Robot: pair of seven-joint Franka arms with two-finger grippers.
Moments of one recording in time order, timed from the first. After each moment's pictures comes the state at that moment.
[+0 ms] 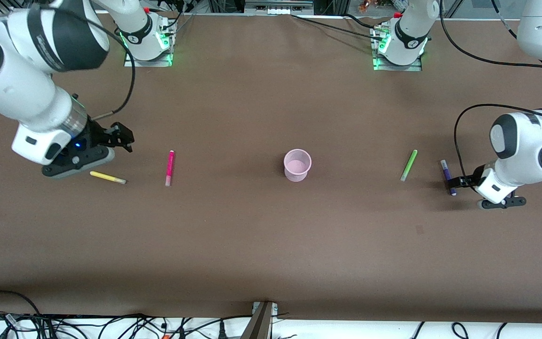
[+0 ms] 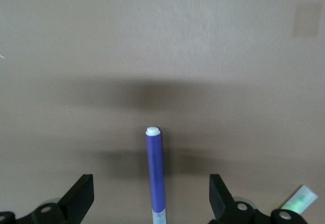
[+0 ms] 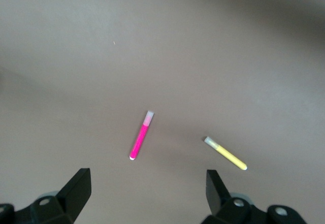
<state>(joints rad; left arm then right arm) 0.23 0.49 -0.05 -1.93 0.09 2.31 0.01 0.24 0.26 -0.01 -1.56 -0.01 1.79 -0.14</state>
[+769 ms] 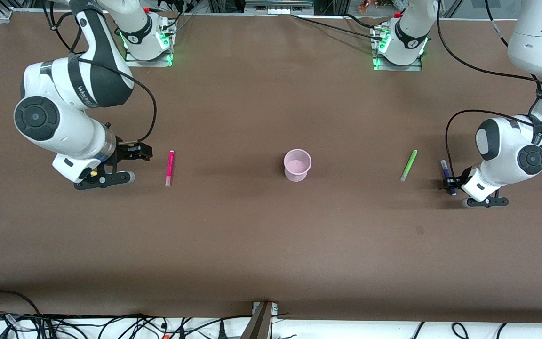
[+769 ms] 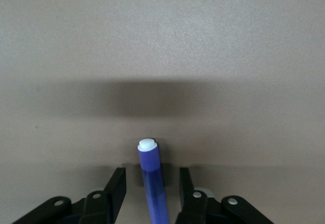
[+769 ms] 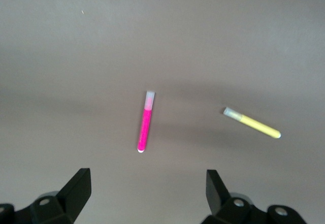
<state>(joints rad) 0.25 0.56 -0.05 -1.96 0.10 2.44 0.09 0.25 0.30 0.00 -1.68 -0.01 1.83 0.08</state>
